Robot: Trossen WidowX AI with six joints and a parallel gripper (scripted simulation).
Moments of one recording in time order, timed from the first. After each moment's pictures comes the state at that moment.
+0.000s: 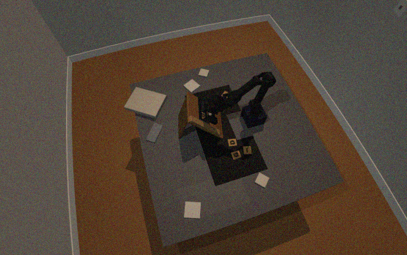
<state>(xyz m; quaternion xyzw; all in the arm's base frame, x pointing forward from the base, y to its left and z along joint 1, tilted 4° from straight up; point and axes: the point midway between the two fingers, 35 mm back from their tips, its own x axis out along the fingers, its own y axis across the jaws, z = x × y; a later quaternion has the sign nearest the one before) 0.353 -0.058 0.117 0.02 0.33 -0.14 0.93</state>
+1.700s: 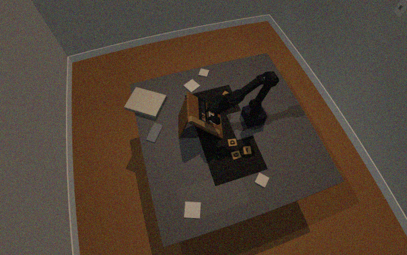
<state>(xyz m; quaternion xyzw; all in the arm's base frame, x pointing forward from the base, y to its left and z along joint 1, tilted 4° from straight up) 0.339 -0.043 0.129 0.02 0.33 -0.14 0.93</state>
